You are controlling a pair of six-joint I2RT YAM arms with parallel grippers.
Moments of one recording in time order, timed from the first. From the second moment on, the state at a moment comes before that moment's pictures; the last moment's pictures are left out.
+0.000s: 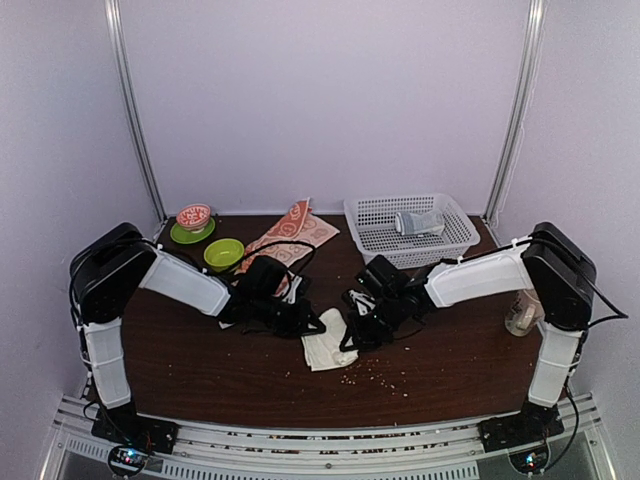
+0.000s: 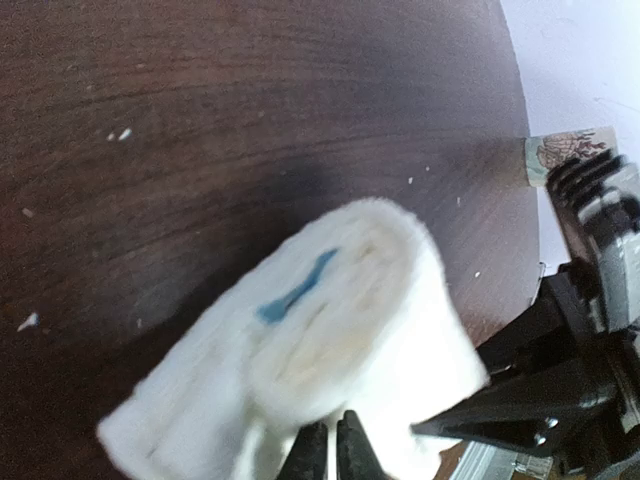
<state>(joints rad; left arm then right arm) -0.79 1.96 0.98 0.24 0.49 -0.82 0.84 1.87 1.09 -0.29 -0.36 0.67</state>
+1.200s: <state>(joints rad) -0.79 1.99 1.04 0.38 0.56 -0.92 1.11 2.07 1.45 -1.11 0.68 0.58</state>
